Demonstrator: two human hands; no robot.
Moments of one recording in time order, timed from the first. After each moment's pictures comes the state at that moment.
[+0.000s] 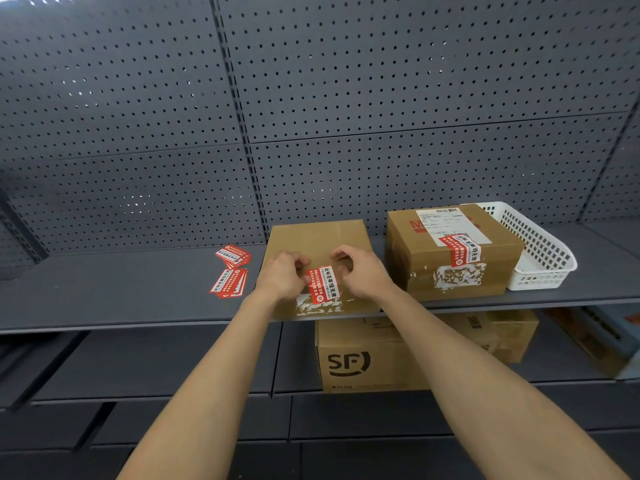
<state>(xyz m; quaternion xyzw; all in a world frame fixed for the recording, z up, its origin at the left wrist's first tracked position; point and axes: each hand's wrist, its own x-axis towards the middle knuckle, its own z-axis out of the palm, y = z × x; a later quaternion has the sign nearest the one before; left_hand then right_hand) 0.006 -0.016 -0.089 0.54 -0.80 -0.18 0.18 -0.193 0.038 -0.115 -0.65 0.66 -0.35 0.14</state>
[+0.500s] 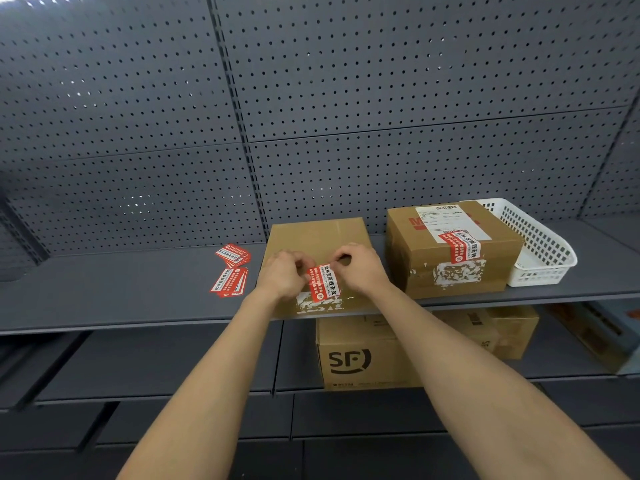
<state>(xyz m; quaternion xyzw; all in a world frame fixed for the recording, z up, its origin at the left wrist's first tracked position) 0.007 -0.011 -0.085 0.52 -0.81 -0.18 0.18 -0.187 0.026 -0.117 -0.61 0.68 -0.39 0.13</state>
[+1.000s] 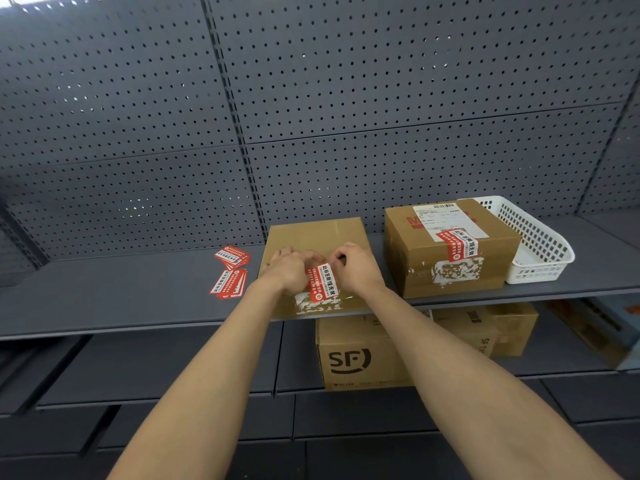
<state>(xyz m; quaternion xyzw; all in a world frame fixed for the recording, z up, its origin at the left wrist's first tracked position) -0.010 -0.010 -0.067 0.53 -0.84 -0.13 0.03 -0.180 0.021 -0.121 -0.60 0.70 -0.38 0.11</state>
